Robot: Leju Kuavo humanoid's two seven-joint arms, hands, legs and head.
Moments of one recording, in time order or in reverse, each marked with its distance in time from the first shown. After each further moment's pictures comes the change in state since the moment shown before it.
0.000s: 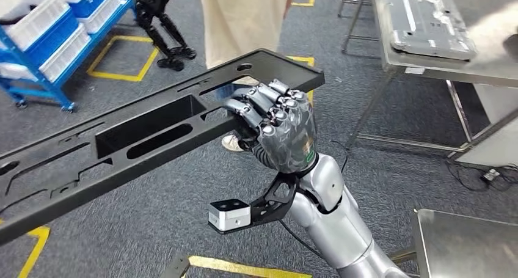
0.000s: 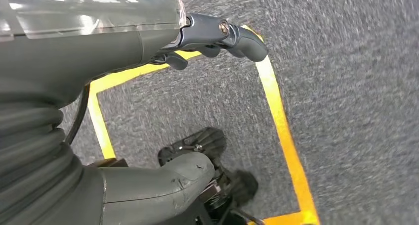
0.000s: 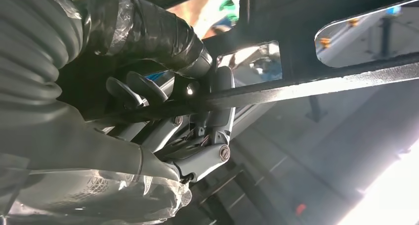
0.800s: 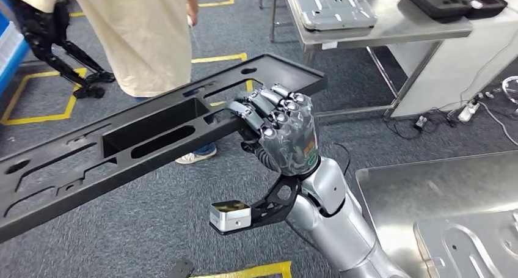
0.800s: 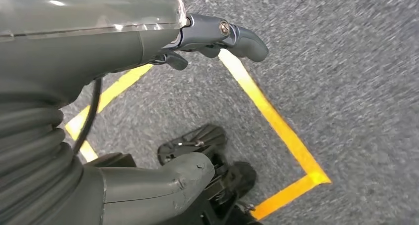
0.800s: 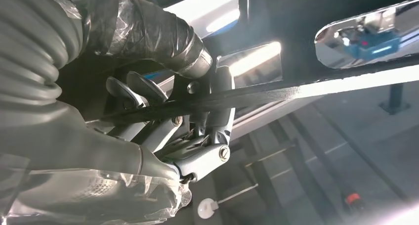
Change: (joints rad) left arm 0.002 -0.001 0.000 0.000 -0.027 -0.005 -0.003; right arm 0.012 -0.015 0.005 -0.018 0.035 0.000 0.029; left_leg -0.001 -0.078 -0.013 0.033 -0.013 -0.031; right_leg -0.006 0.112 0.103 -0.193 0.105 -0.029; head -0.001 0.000
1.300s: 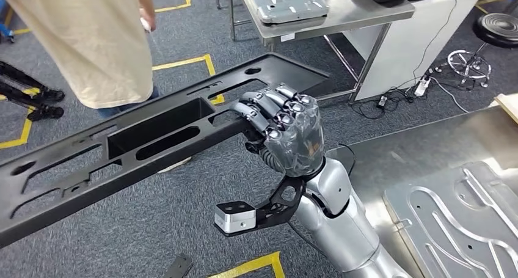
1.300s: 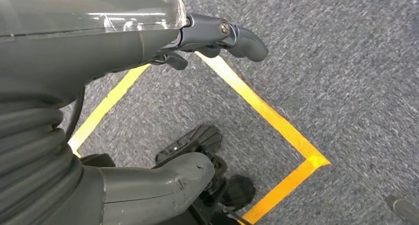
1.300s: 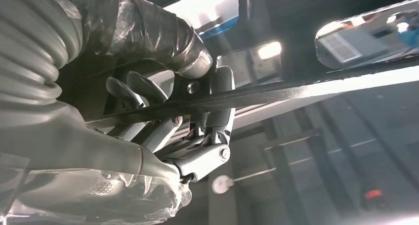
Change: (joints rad) left arm -0.012 -0.001 -0.002 0.000 -0.006 -0.002 -0.002; right arm 0.007 -0.008 -0.009 -0.016 0.000 0.000 -0.010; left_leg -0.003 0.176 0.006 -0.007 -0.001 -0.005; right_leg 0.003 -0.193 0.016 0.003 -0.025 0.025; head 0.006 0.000
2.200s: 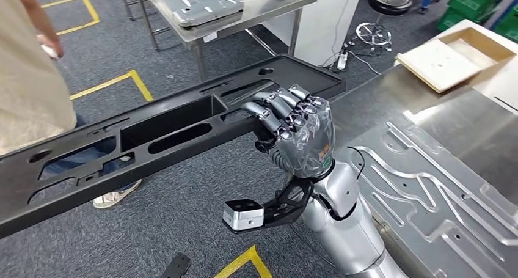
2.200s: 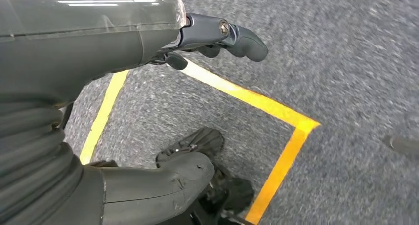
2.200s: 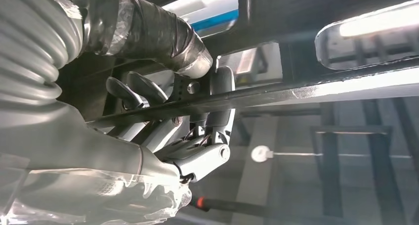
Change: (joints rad) left arm 0.000 0.008 0.001 0.000 0.007 0.002 -0.006; right arm 0.027 0.001 -0.052 -0.022 0.019 0.000 -0.020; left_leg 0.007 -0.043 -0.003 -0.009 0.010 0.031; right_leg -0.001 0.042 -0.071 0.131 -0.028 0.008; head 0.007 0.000
